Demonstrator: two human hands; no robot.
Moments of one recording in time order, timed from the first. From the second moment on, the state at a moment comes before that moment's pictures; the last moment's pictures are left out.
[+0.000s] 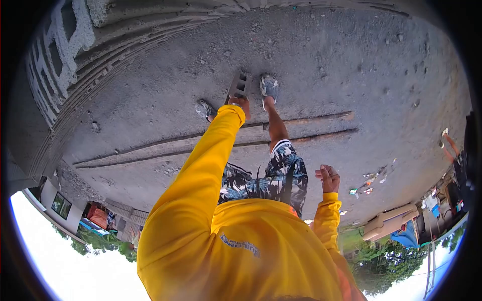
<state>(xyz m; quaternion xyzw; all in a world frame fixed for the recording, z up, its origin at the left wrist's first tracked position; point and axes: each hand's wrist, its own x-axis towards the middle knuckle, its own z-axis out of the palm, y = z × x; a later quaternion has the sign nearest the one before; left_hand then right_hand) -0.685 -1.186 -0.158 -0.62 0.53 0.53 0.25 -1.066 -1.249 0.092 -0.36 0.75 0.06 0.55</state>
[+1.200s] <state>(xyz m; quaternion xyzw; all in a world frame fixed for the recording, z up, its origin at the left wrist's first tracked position) -0.488 -0.828 0.346 -0.76 0.45 0.46 0.11 -0.491 -0.983 0.095 -0.80 0.01 0.42 0.42</state>
